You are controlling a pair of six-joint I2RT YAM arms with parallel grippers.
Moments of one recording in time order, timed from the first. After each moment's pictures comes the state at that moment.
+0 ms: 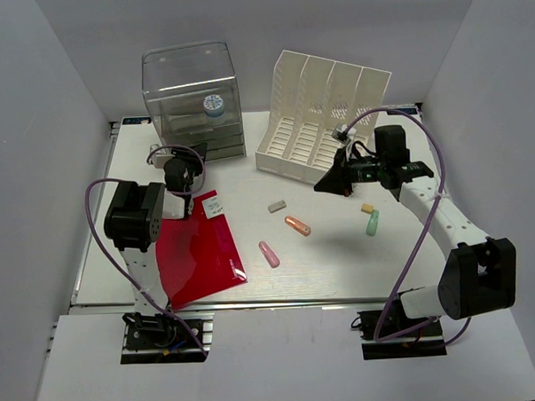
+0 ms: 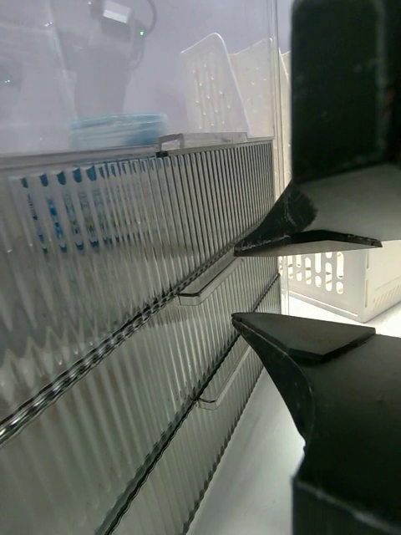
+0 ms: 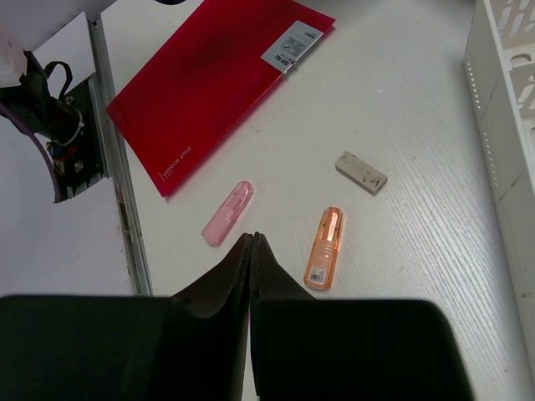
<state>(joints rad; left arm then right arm) -0.14 2.05 0.90 1.09 -0.10 -1.21 0.22 1.36 1.06 -0.36 -1.04 -0.21</state>
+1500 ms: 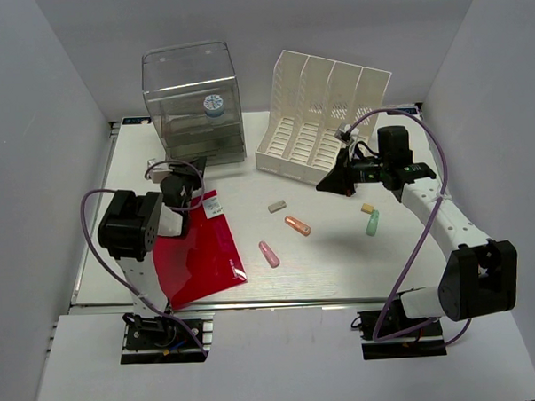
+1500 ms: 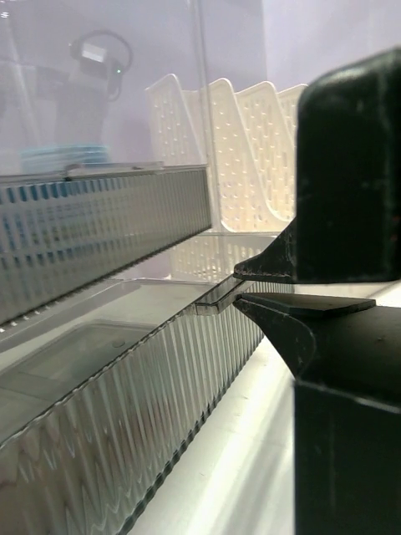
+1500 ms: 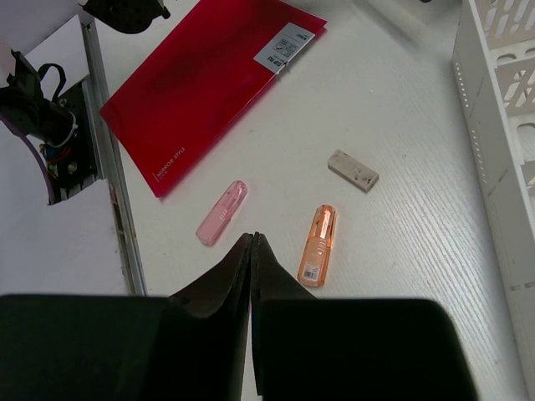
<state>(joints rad) -0.14 1.95 0.68 1.24 -0.07 -1.26 0.20 1.35 1.05 -0.35 -1.04 -0.21</state>
